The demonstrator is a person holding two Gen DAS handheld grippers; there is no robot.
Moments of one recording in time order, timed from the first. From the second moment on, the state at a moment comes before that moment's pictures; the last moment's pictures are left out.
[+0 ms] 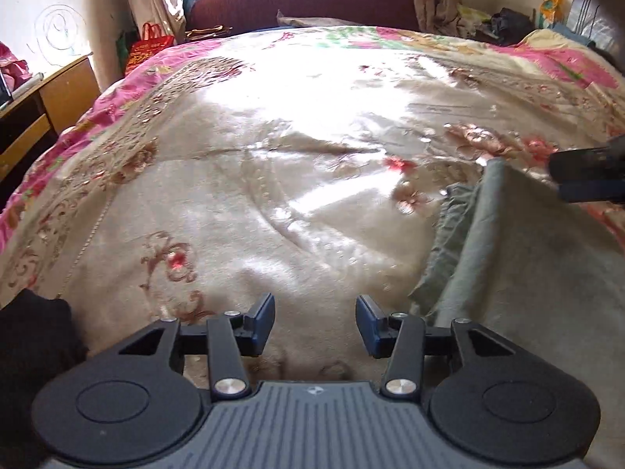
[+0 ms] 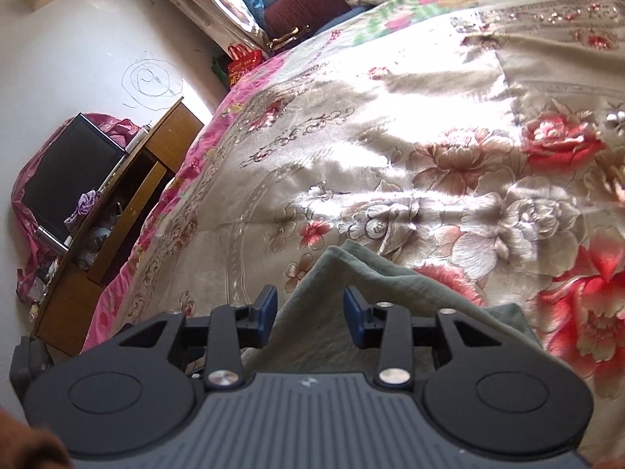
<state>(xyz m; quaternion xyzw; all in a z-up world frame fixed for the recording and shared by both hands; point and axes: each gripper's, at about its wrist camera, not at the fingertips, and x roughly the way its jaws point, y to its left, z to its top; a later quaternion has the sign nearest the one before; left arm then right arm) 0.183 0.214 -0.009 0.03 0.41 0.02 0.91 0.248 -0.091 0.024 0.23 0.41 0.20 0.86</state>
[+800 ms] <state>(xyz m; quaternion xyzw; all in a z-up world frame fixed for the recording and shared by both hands) 0.221 0.154 -0.023 0.14 0.43 -0.09 0.89 0.181 -0.159 -0.056 0.40 0.45 0.17 0.78</state>
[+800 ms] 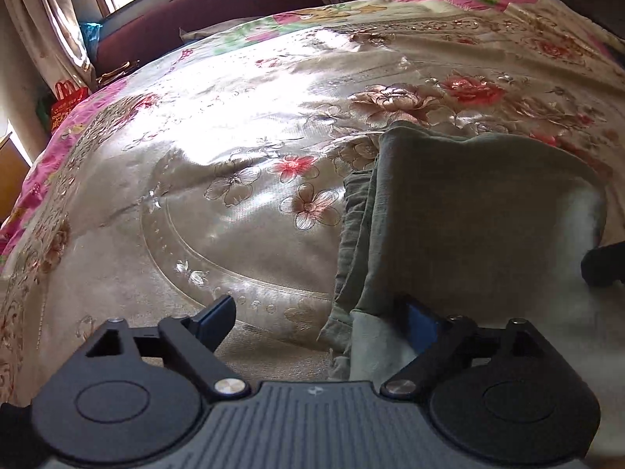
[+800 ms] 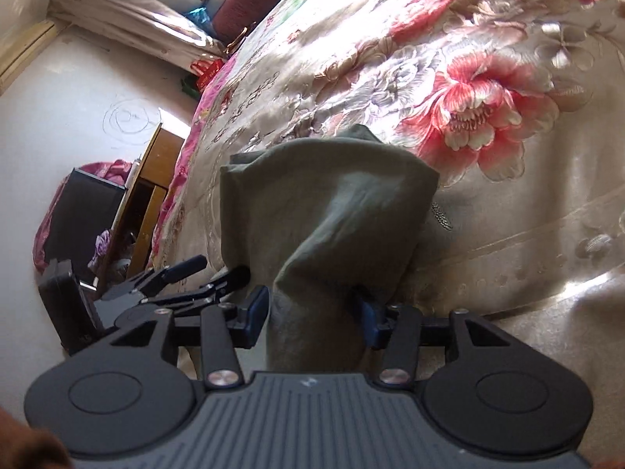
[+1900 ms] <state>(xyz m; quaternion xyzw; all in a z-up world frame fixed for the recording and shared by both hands) 0.221 0.154 -0.023 0.07 0.46 -0.15 0.87 0.194 -0.163 -0.084 0.45 0.46 0.21 0.74</state>
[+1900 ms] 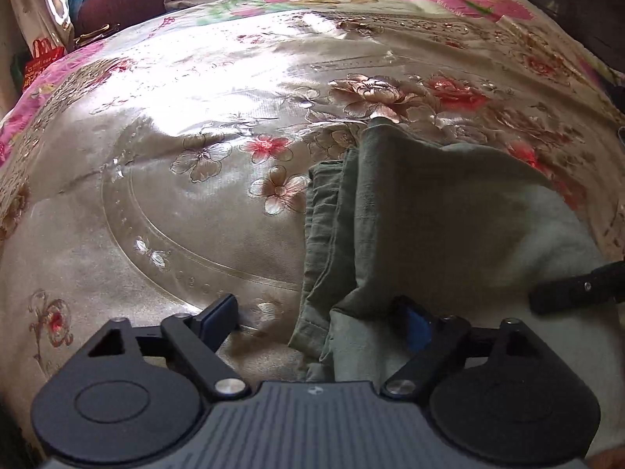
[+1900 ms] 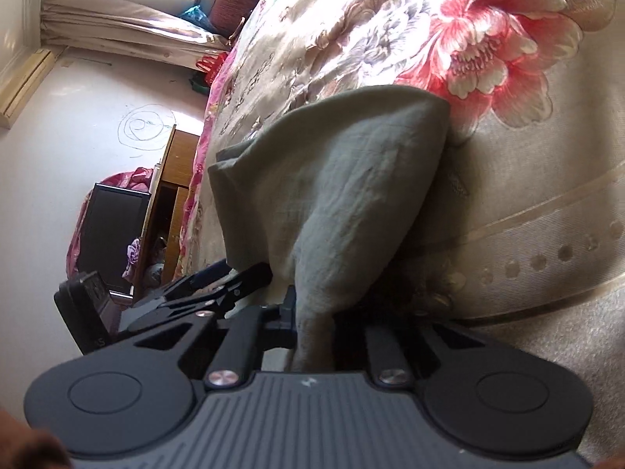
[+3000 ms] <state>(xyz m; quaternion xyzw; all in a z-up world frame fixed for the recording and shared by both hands) 0.084 0.012 0.016 0.11 0.39 -0.07 0.91 0.064 -0.207 0.017 0.24 0.40 0.14 0.87</state>
